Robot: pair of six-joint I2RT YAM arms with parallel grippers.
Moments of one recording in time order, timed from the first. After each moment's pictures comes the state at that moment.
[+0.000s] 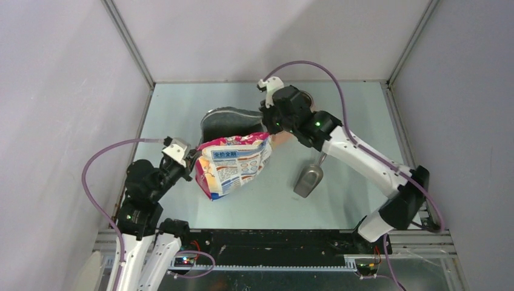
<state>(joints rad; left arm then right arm) -0.17 0.40 0.71 -0.43 0.37 0.18 0.82 1.61 1.62 -0.52 0.15 0.16</state>
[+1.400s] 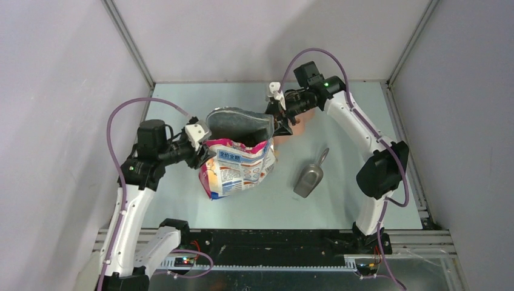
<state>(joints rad) -0.13 0.83 1.03 -0.75 0.67 0.57 0.48 1.87 1.89 -1.02 -1.02 -1.00</state>
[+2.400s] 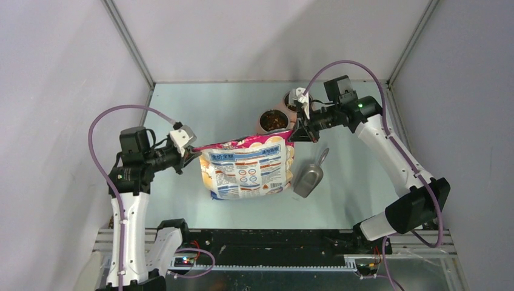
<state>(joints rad) 0.11 0.79 1.05 -0.92 0.84 0.71 0.40 1.48 1.54 -0.96 -0.98 -0.65</state>
